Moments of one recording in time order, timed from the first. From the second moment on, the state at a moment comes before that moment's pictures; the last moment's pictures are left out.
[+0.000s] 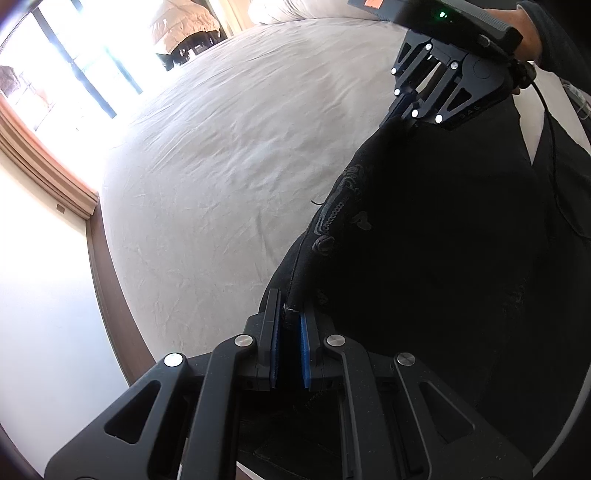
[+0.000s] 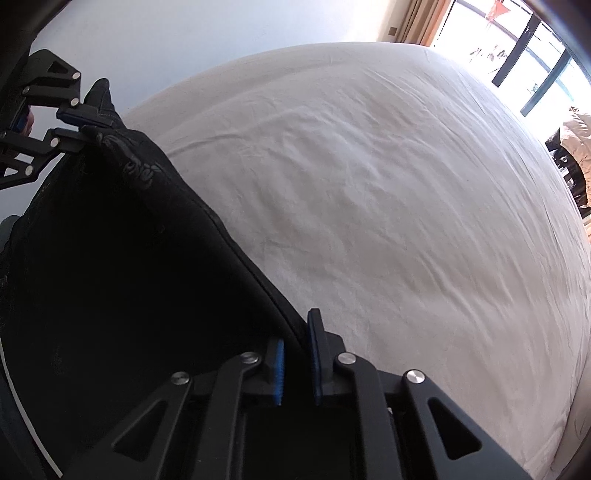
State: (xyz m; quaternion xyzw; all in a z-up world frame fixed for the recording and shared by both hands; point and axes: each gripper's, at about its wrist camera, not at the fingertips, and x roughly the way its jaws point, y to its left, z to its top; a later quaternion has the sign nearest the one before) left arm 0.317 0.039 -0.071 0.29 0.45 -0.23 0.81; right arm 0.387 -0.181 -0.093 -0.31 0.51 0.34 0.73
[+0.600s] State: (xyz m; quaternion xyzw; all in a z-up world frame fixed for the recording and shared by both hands) left arm 0.264 0.034 -0.040 0.27 0.43 -0.22 0.83; right arm 0.331 -0.170 -0.058 -0.25 0.47 0.32 0.78
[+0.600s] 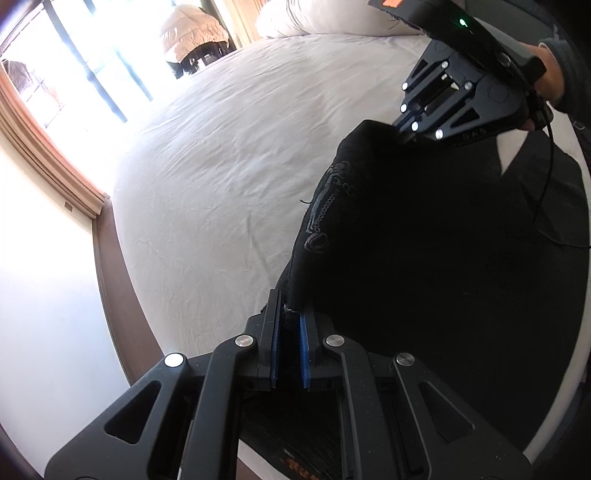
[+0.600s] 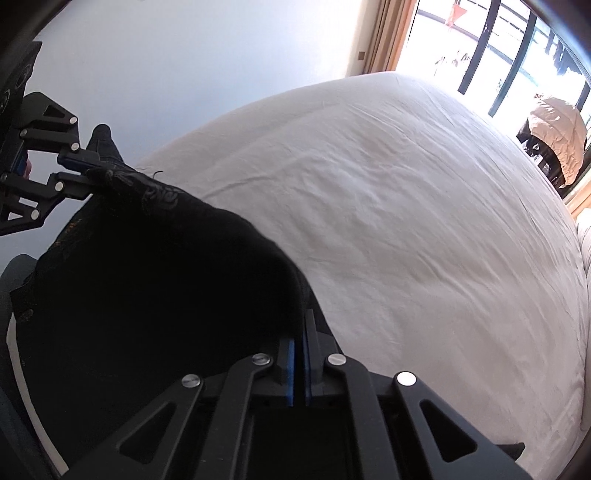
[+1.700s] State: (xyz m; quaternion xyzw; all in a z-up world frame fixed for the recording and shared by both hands) left arm 0.049 0.025 -0.085 0.30 0.45 -0.30 0.79; right arm 0.101 -0.186 -0.055 -0.26 0.47 0.33 0.77
